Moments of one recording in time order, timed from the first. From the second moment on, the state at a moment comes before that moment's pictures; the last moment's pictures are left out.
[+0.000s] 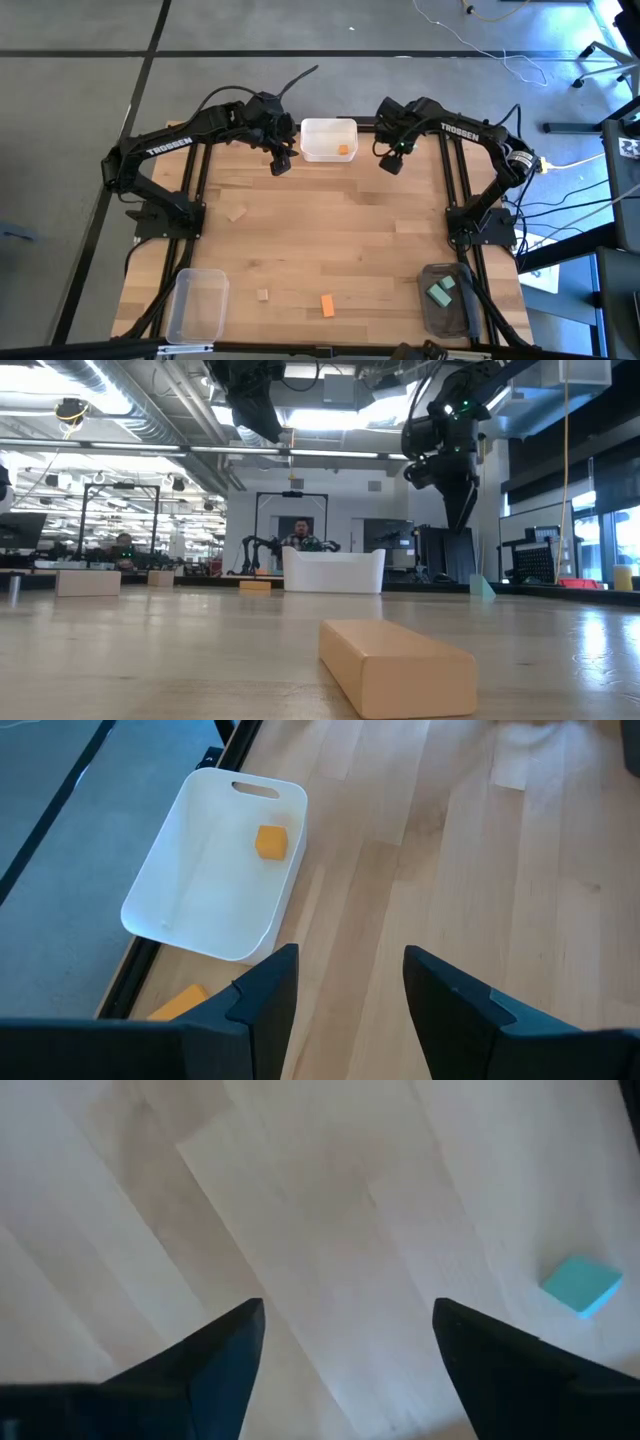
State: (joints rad) left arm 0.43 1.41 1.42 -0.77 0.06 0.12; right arm -0.68 1.65 1.32 -1.15 -0.08 -0.16
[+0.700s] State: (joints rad) left arm 0.43 1.41 1.42 -0.77 0.06 0.12; right arm -0.70 1.65 1.32 -1.15 0.05 -0.16
